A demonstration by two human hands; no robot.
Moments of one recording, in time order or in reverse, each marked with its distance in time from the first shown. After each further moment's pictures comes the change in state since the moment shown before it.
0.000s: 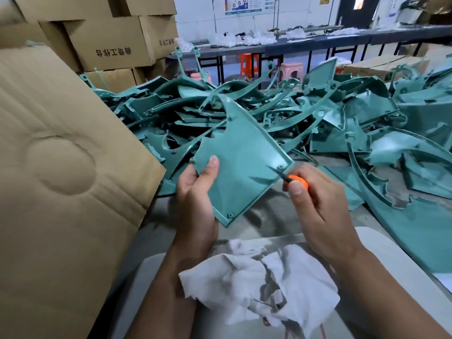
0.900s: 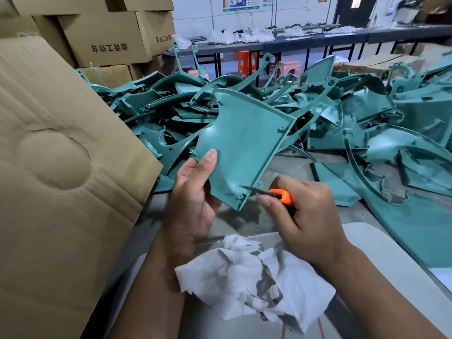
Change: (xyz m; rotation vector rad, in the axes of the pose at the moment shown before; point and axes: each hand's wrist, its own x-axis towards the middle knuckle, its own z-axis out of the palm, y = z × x) left_hand -0.001 0.022 0.001 -0.144 -0.227 -0.116; right_hand -0.004 -0.016 0.008 -0.146 -0.030 -0.164
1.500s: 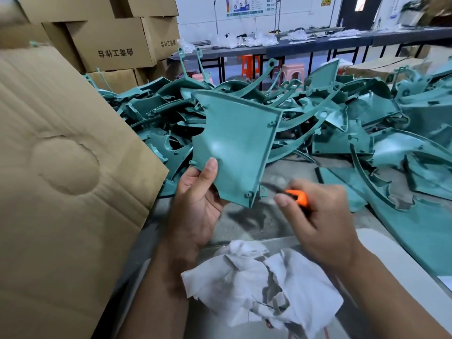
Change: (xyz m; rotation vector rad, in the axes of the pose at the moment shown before) left_hand 0.000 0.001 -0.010 -0.027 -0.054 0.000; right_hand 0.000 0.007 -0.005 0.059 0.010 0.045
